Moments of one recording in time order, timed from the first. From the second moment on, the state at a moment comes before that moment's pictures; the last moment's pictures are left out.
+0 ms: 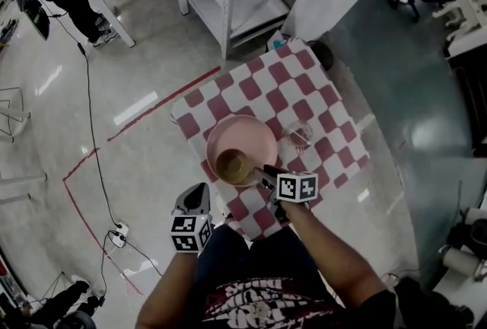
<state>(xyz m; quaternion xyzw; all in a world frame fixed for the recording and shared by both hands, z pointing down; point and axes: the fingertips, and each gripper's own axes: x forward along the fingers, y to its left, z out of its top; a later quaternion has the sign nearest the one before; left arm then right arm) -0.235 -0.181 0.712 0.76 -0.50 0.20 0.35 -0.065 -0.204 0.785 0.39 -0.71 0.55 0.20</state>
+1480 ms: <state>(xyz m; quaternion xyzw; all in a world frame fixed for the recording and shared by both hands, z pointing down) -0.158 -0.181 0.691 0.72 -0.53 0.23 0.37 0.098 -0.256 0.849 0.46 -0.69 0.37 0.42</state>
